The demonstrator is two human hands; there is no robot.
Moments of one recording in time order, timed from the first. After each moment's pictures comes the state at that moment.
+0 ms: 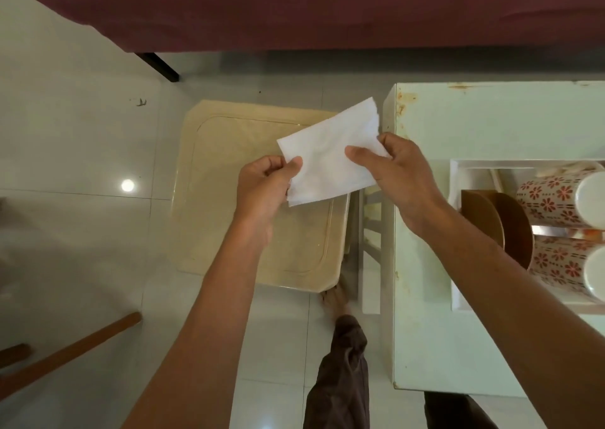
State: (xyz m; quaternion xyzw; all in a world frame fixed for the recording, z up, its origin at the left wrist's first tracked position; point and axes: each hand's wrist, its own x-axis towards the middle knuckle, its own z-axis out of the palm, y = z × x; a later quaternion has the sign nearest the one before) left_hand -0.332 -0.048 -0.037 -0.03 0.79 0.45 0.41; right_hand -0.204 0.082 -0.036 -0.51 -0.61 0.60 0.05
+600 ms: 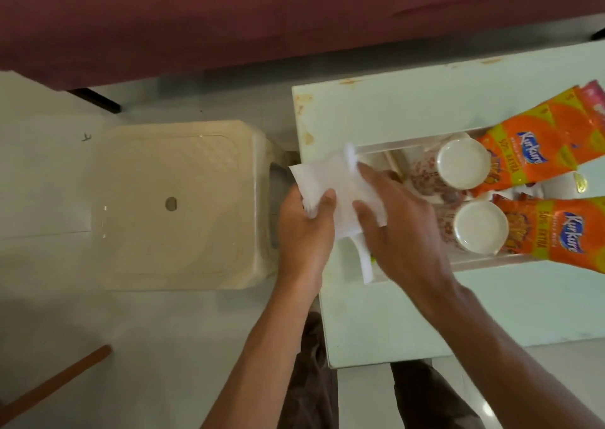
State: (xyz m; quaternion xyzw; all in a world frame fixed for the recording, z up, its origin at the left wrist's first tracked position) left_hand -0.137 0.019 -0.006 0.02 0.75 0.51 0.43; right_hand -0.033 0.084 0.013 -0.45 -0.82 0.34 0.09
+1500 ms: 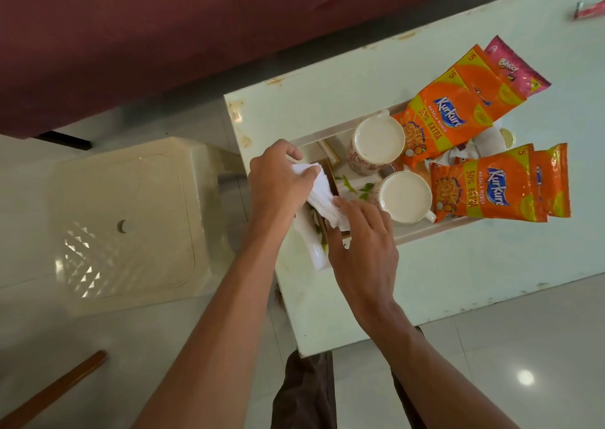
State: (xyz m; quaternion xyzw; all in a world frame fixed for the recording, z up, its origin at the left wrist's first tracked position) left_hand -0.106 0.100 -0.013 0.33 0.87 0.21 0.30; right_hand 0.038 0.049 -0.036 -0.61 -0.72 0.29 0.17
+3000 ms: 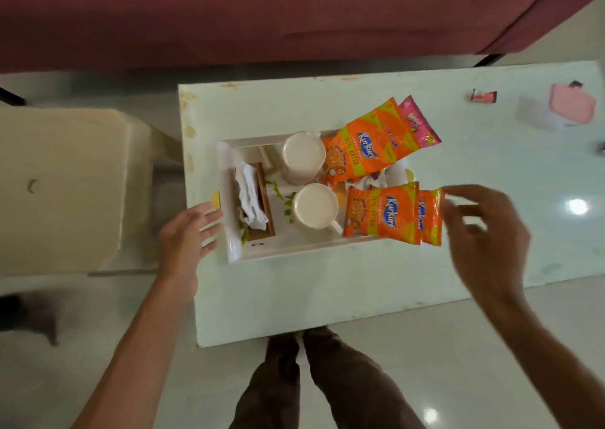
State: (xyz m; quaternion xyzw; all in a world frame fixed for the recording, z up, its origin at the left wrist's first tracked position) left_hand -0.047 0.009 -0.015 -0.08 0.75 0.50 0.42; right_hand 0.255 0.183 0.055 -0.59 -0.71 0.28 0.25
